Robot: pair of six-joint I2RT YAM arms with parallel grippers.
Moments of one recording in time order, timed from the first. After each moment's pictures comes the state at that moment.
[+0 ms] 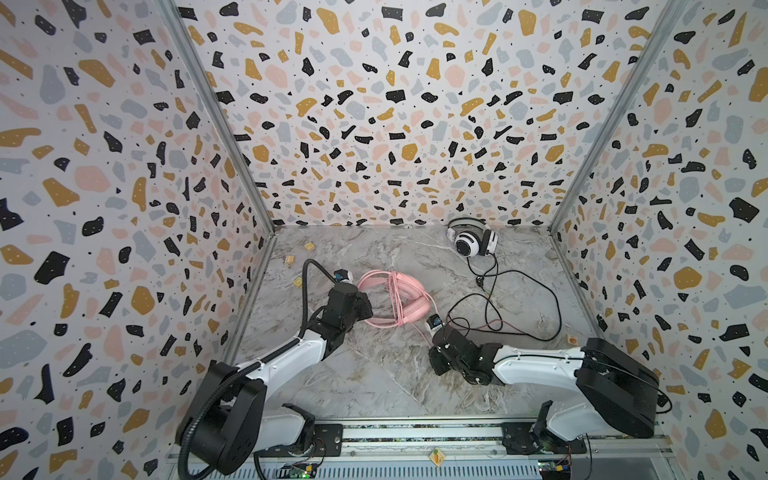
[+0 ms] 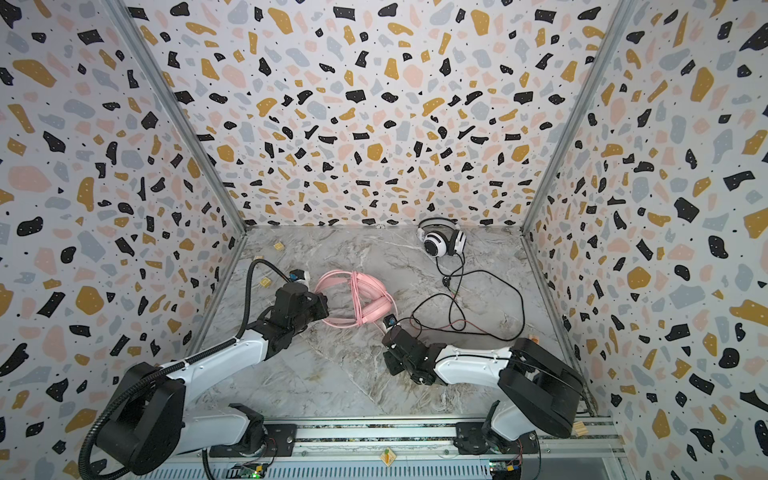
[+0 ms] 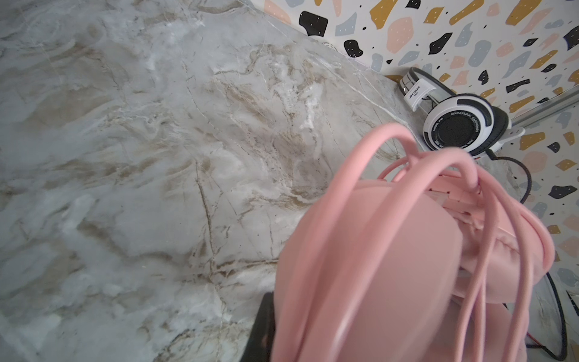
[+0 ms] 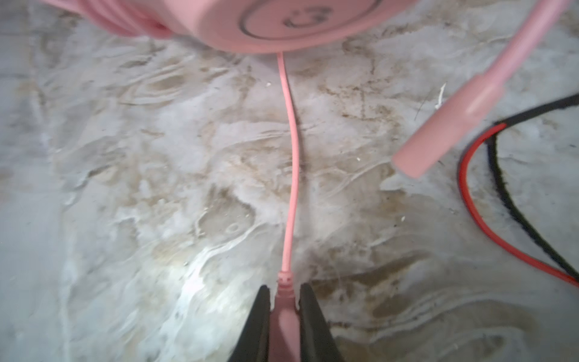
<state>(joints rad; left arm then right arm) -0.43 1.30 0.61 0.08 -0.08 -0.61 1.04 1.42 0.61 -0.07 0.20 0.40</state>
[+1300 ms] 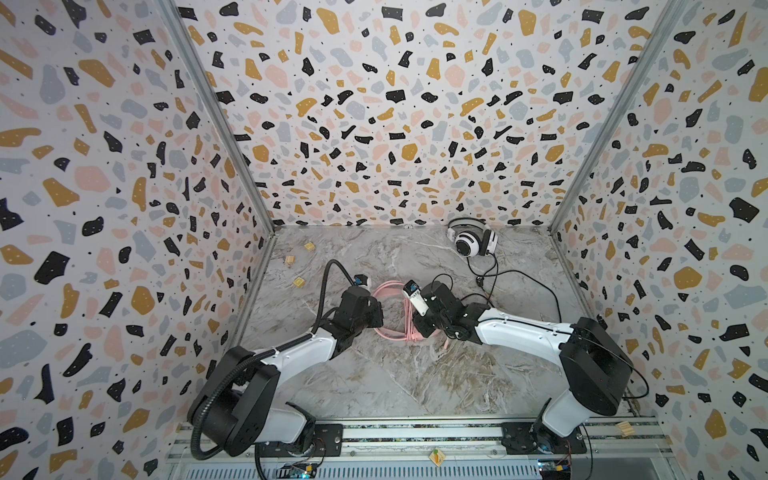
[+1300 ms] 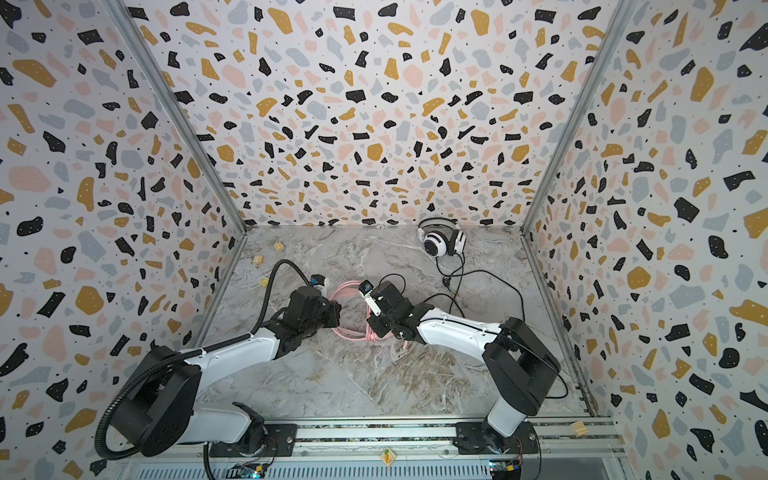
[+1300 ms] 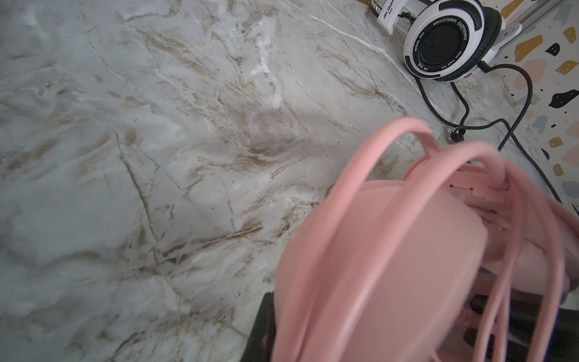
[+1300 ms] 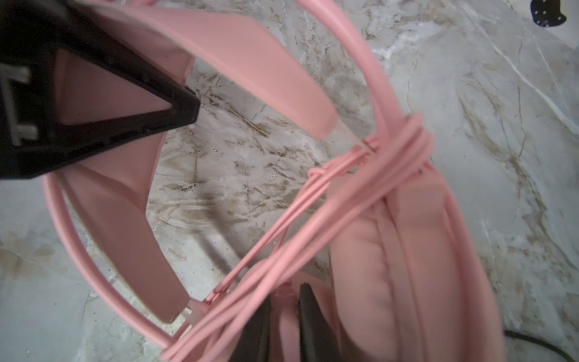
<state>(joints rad) -0.51 1.38 0.61 0.11 0.01 -0.49 0.87 1.65 1.03 -0.18 0.04 -0.02</state>
